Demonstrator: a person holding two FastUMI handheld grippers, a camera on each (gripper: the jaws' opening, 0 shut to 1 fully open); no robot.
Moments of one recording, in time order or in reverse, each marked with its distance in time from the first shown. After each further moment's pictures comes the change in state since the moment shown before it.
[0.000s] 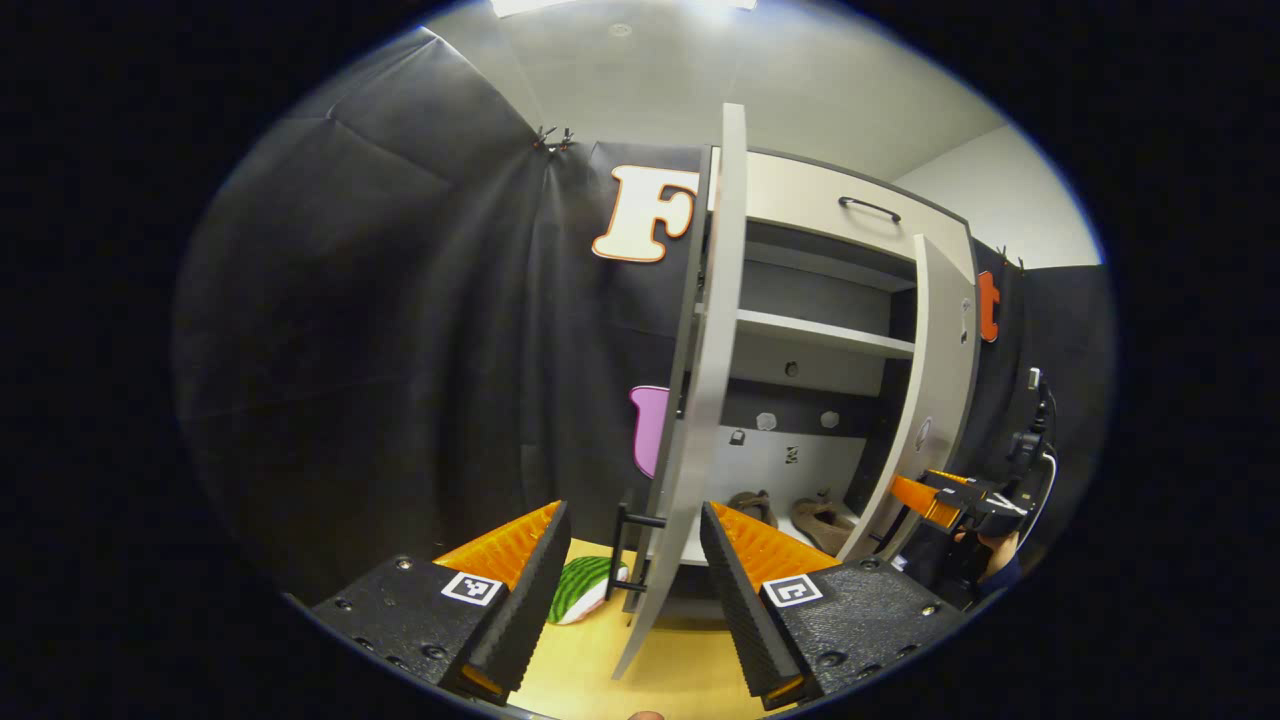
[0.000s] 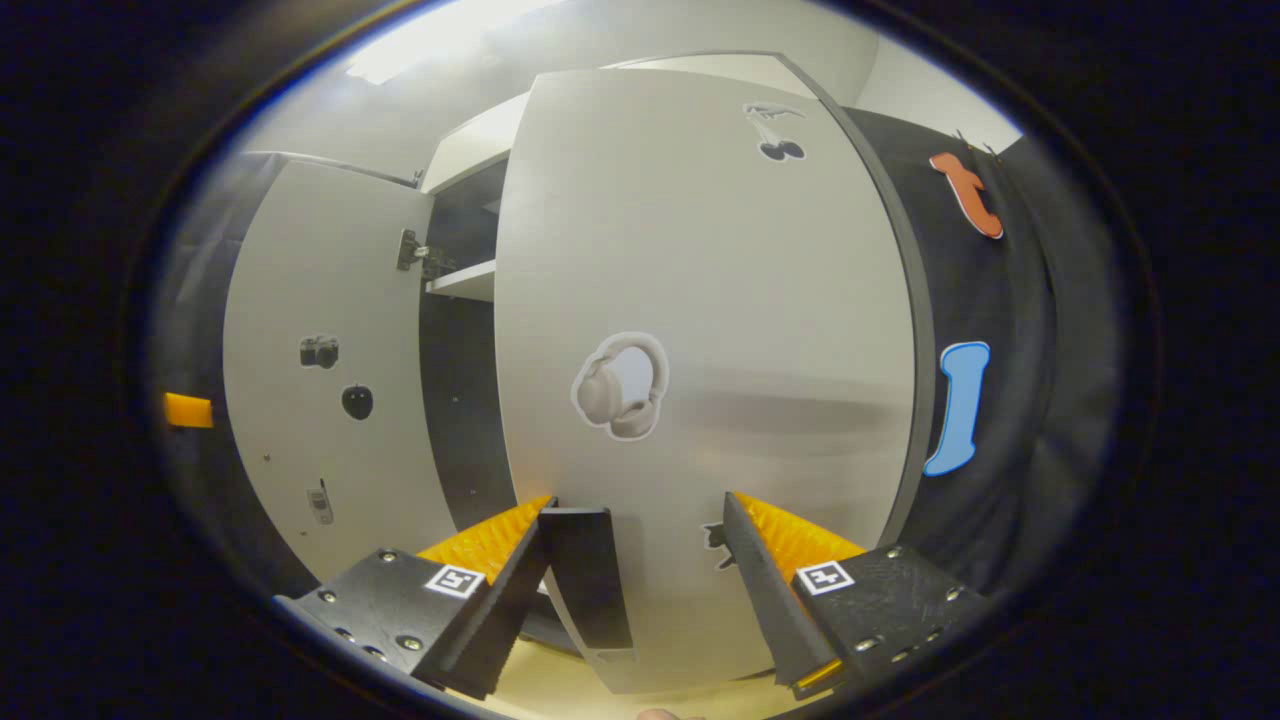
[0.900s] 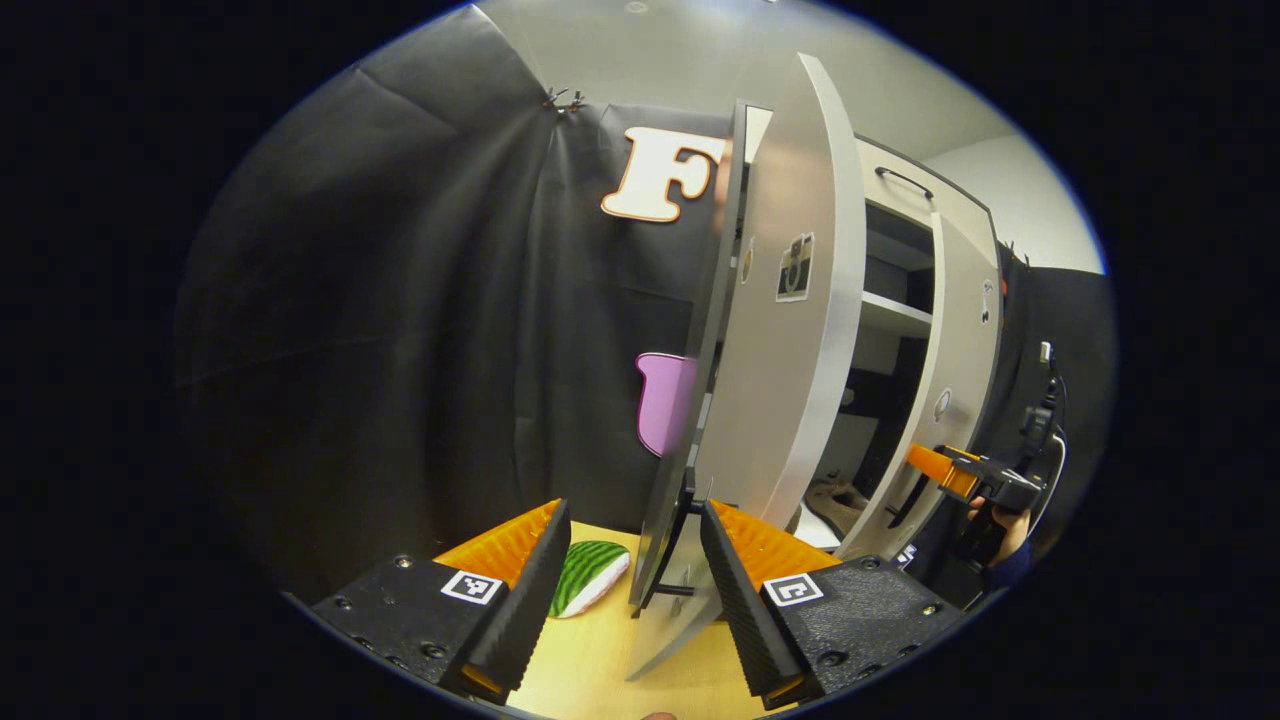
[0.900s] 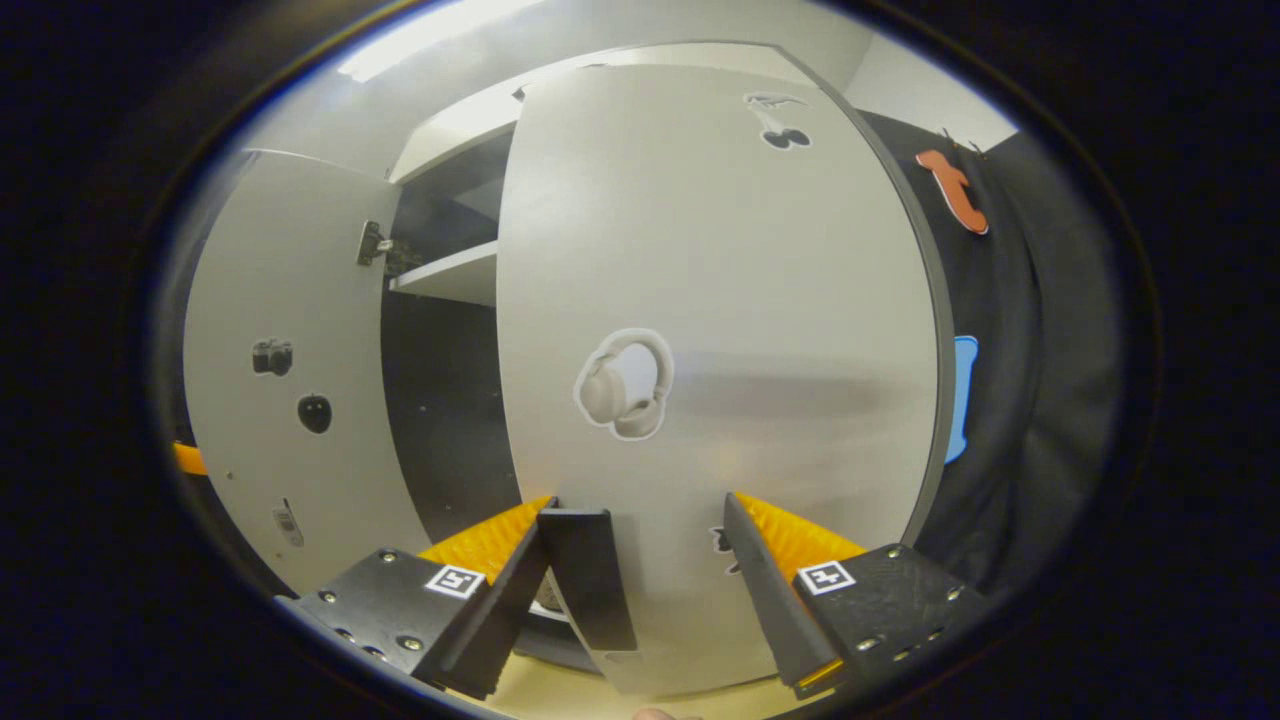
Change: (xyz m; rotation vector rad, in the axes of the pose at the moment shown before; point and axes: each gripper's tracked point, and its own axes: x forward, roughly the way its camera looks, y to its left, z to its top) left arm 0.049 0.021 -0.035 -0.024 0.085 -0.077; right arm 0.023 0.005 -0.004 0.012 -0.001 -0.088
